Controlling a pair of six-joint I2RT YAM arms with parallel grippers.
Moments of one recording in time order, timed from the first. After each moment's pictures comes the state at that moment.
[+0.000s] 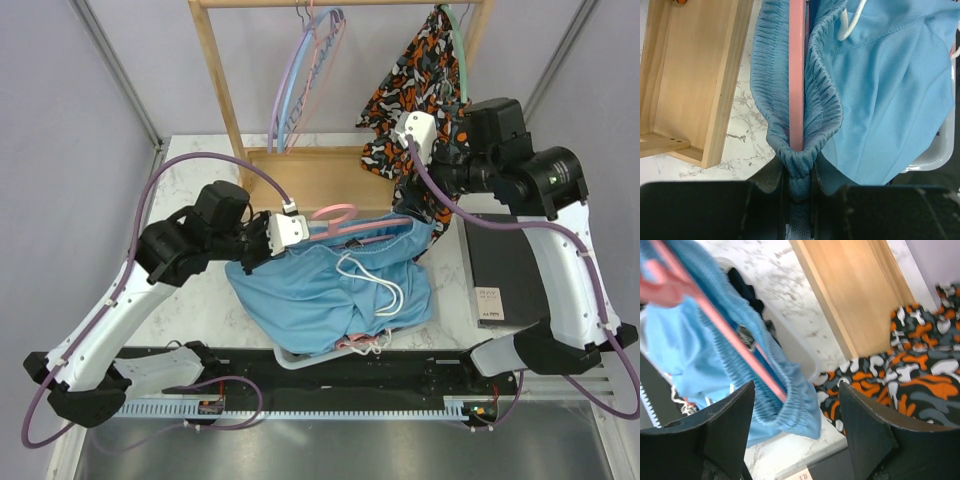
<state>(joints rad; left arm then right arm) -0.72 1.08 1.41 -1.07 0.27 0.61 0.45 1.45 2.11 -1.35 -0.42 -0.49</state>
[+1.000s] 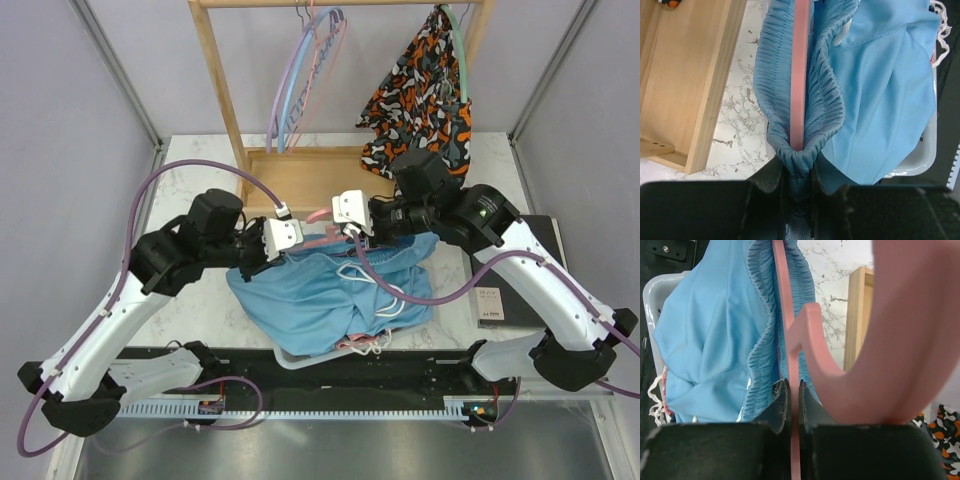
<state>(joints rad) -0.72 1.02 1.34 -1.02 0.32 0.54 0.78 1.34 1.69 -1.03 -0.48 -0.79</state>
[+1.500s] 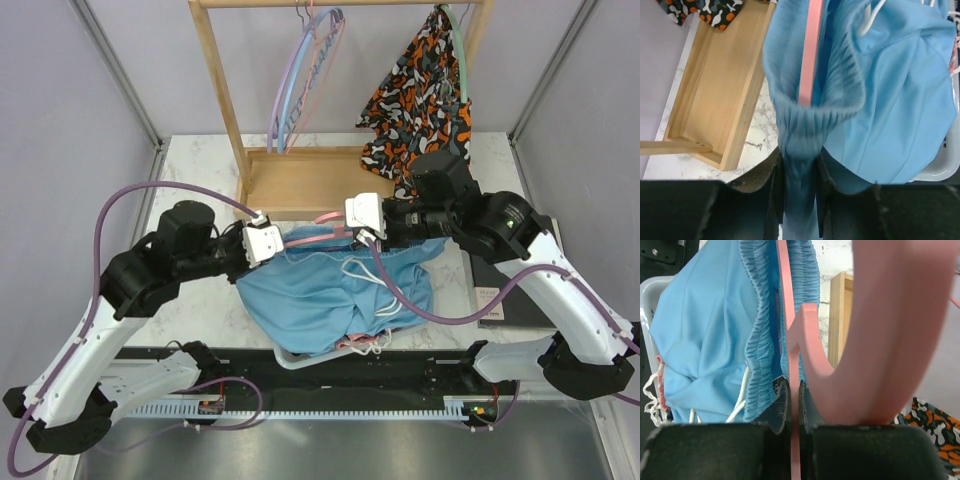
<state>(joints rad) -0.72 0.90 1.32 -0.97 0.26 0.58 0.81 1.28 1.72 -1.03 -0.42 -0.80</state>
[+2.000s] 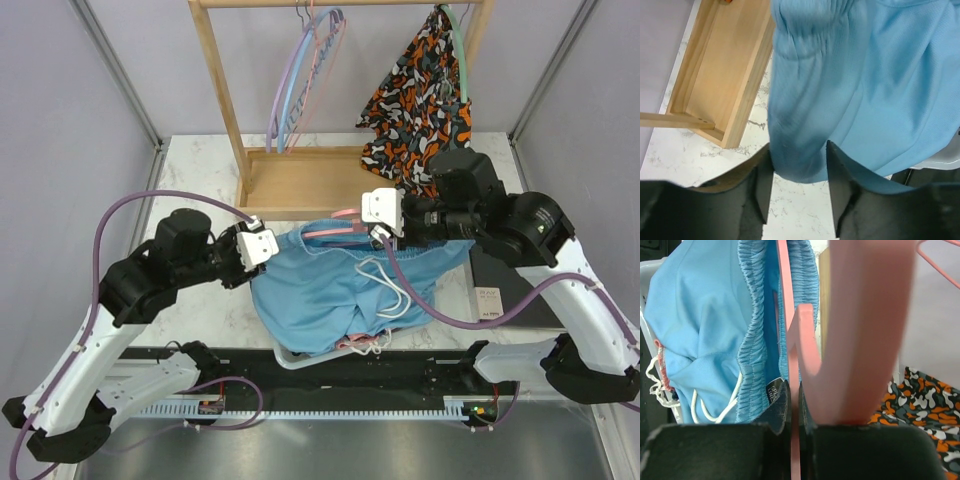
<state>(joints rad) -0.68 0.84 1.26 -1.00 0.21 0.60 0.79 1.25 1.80 -1.16 -0.33 -0.78</state>
